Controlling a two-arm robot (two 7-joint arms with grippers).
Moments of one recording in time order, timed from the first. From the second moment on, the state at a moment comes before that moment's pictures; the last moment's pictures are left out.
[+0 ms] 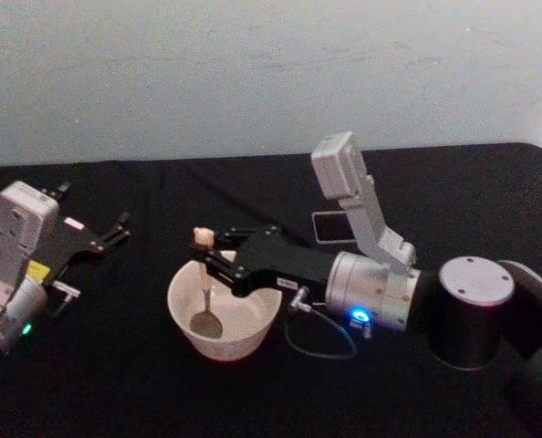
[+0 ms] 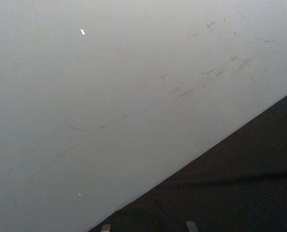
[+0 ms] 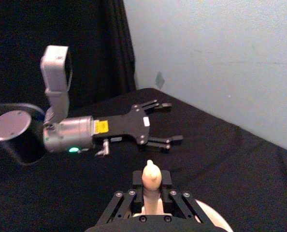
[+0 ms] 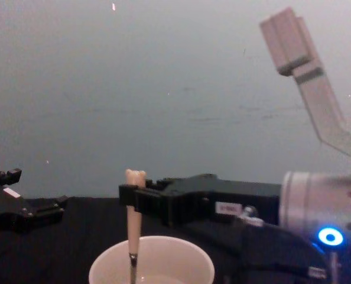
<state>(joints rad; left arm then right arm) -0.20 0.60 0.45 -1.41 -0.25 -0.12 0.03 0.38 0.38 -0.65 -1.52 0.55 0.20 0.50</state>
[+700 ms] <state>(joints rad) -0.20 0.60 0.45 -1.41 -0.25 -0.12 0.03 0.45 0.31 -0.57 -1.39 0.50 0.18 0.43</state>
